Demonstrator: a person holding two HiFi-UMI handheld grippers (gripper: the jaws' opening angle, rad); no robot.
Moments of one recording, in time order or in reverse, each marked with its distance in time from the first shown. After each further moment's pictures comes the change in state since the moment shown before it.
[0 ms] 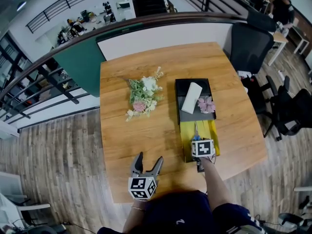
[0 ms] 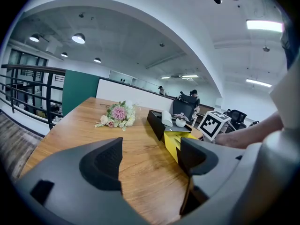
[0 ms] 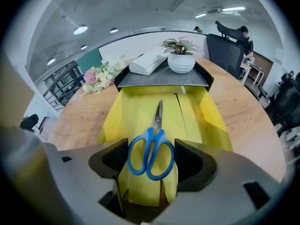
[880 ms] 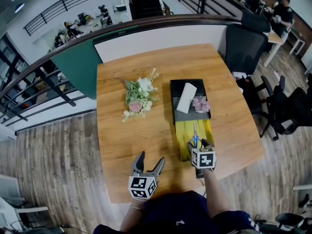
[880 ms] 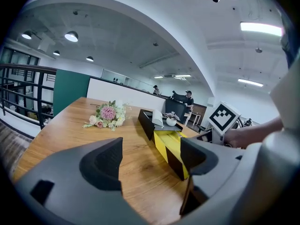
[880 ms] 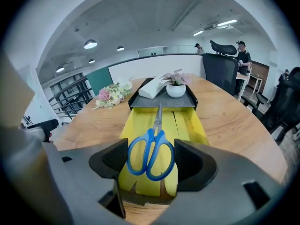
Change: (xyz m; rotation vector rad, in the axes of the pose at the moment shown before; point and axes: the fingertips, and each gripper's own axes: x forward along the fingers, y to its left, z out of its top) left arm 0.003 -0.030 -0.003 0.033 0.003 -0.084; right arm -0.059 0.006 0.005 -0.013 -0.214 0.031
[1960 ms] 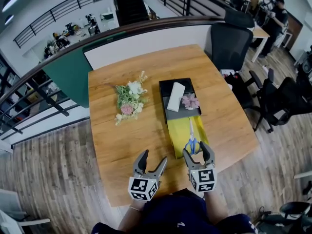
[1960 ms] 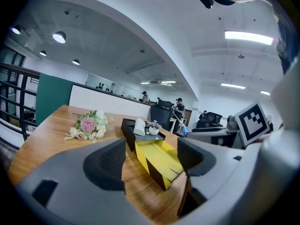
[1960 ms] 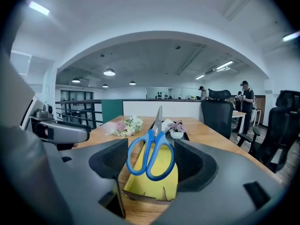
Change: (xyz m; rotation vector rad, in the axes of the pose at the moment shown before) left arm -0.008 -0.049 0.032 0.065 -0.085 -0.167; right arm -0.123 0.043 0.030 -0.172 -0.493 -0.024
